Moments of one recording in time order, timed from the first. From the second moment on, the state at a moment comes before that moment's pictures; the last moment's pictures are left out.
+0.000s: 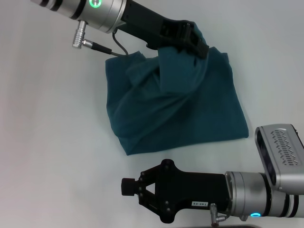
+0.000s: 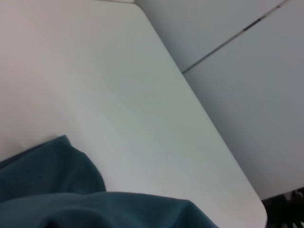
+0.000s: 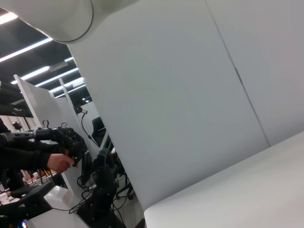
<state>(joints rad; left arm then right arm) -0.94 -2.13 -2.07 -0.88 -1.01 1.52 -2.69 0.48 2.09 0.02 0.25 -2.73 -1.48 0.75</state>
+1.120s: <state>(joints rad) -0.93 -2.13 -2.20 -0.88 -1.08 1.50 -2.58 0.48 2.09 0.02 0.23 -2.73 -1.46 0.78</state>
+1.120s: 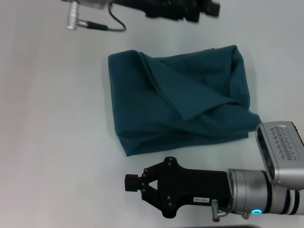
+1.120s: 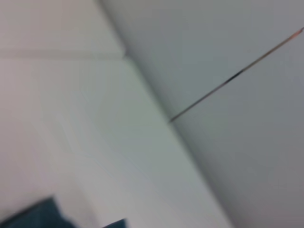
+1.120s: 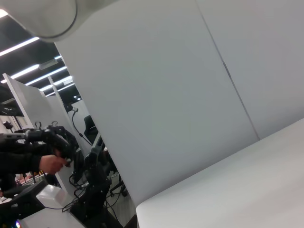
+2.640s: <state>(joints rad) -0.34 -1.95 -2.78 -0.80 -1.37 1.84 -2.38 0.82 2.04 -0.56 -1.02 -2.50 -1.97 1.94</state>
